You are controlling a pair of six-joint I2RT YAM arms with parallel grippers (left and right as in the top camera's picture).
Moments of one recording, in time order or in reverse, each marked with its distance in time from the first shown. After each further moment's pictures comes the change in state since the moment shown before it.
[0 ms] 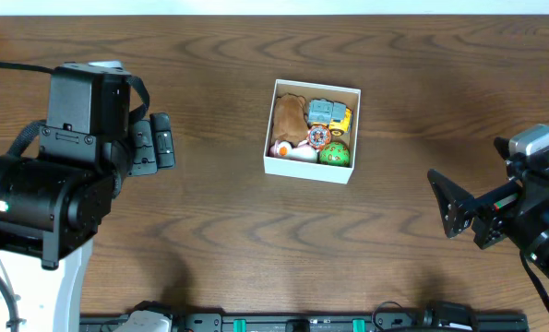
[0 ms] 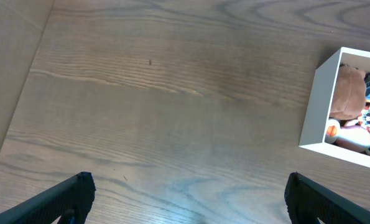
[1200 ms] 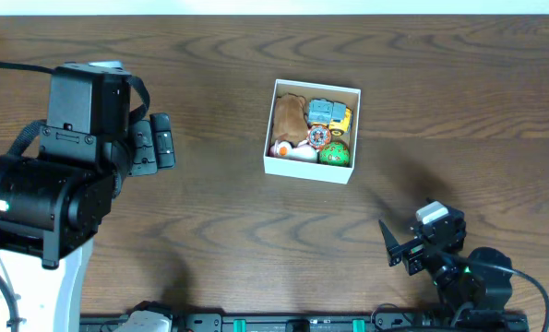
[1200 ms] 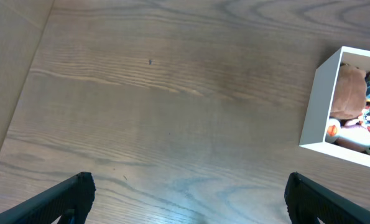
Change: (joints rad) left arm 0.000 0.000 -0.002 -0.001 0.000 -0.001; right arm 0.175 -0.735 -1.205 0.528 0.210 -0.026
